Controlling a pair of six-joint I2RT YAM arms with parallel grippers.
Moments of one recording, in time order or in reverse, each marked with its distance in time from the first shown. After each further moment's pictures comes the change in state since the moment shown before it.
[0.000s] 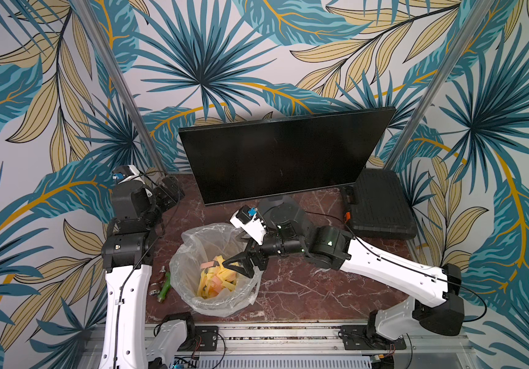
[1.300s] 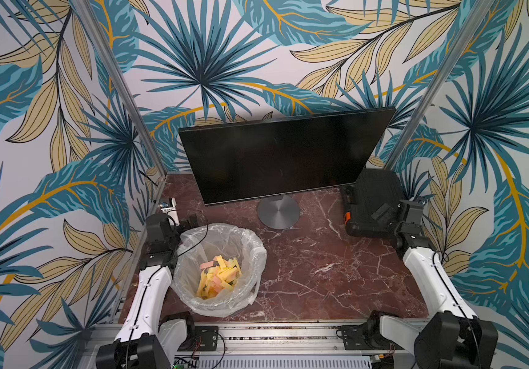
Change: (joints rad) left arm -0.008 0.007 -0.661 0.608 0.129 0.463; right arm -1.295 -0.307 -0.710 0.235 0.546 0.267
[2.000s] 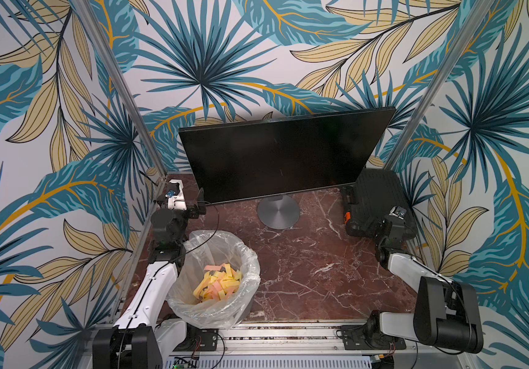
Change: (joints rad) left arm -0.123 0.098 -0.031 0.541 -0.063 0.059; right arm 0.027 0.173 -0.288 0.568 -0.017 -0.175
